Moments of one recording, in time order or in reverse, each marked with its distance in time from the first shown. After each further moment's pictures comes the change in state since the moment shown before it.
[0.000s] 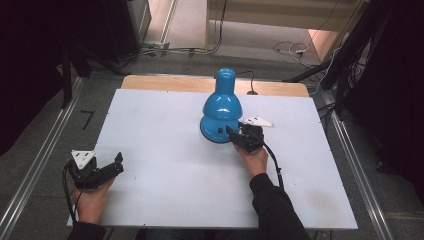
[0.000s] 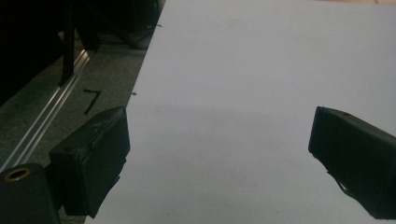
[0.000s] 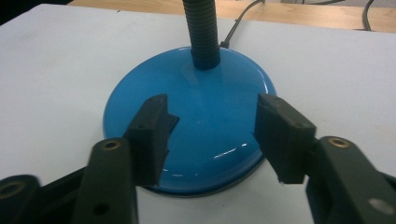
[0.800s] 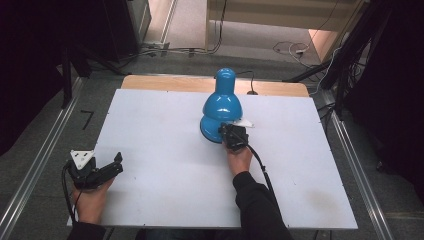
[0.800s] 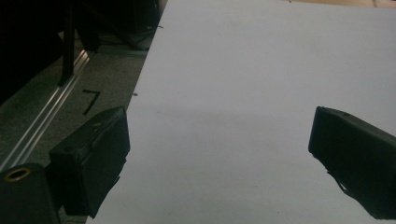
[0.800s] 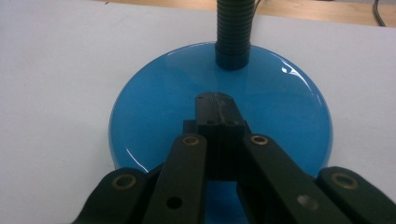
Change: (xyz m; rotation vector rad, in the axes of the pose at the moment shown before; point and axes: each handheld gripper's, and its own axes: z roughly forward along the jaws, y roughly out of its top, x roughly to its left) left arm 0.001 0.000 -0.001 -0.005 0.000 -0.009; right arm 0.037 -0.004 0.033 0.000 -0.098 0.001
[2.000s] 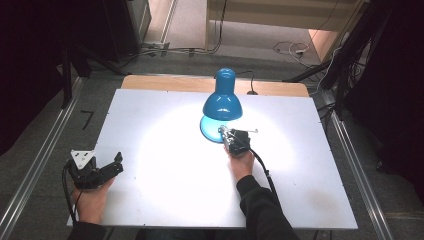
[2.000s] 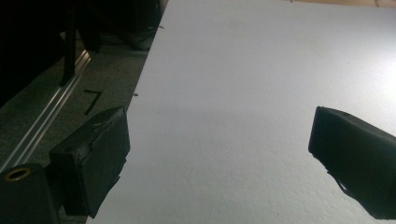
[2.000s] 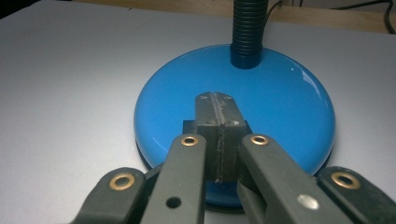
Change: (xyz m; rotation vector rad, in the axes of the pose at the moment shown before) left arm -0.001 0.000 0.001 0.002 0.005 0.002; right arm 0.000 -0.006 -0.016 -0.030 0.059 -0.026
